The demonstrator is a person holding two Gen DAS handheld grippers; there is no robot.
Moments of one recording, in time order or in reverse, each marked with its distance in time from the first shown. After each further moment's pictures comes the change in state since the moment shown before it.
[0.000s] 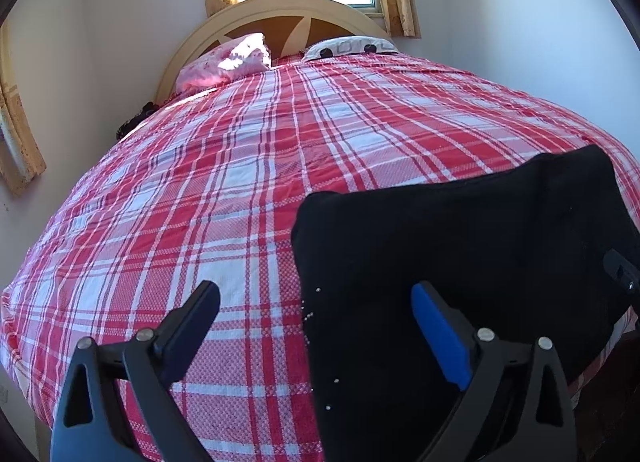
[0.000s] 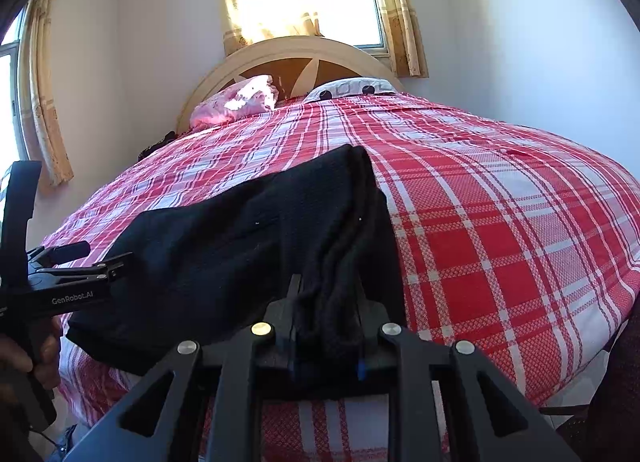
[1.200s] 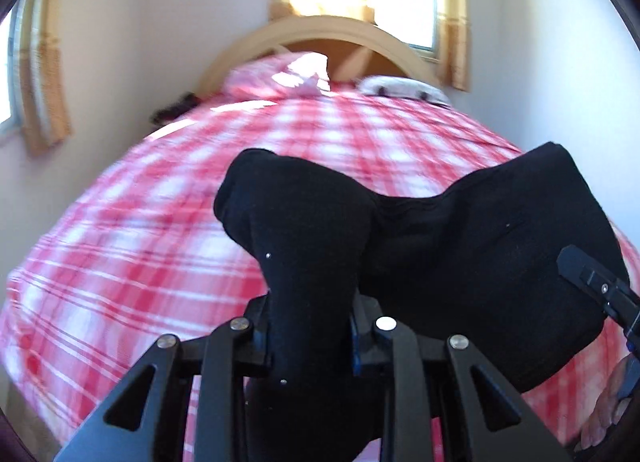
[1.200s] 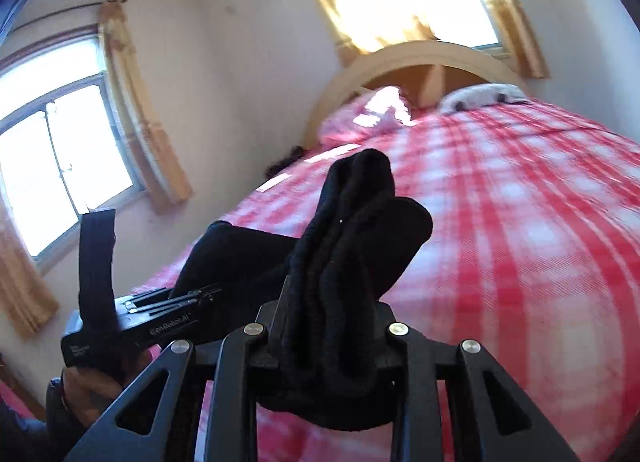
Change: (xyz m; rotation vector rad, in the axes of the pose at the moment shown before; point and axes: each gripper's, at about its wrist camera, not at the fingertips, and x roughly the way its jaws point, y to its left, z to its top) left arm -0.019 0.139 0.065 -0.234 -0.076 0.059; right arm 0.044 0.109 0.112 -0.004 -0.034 0.547
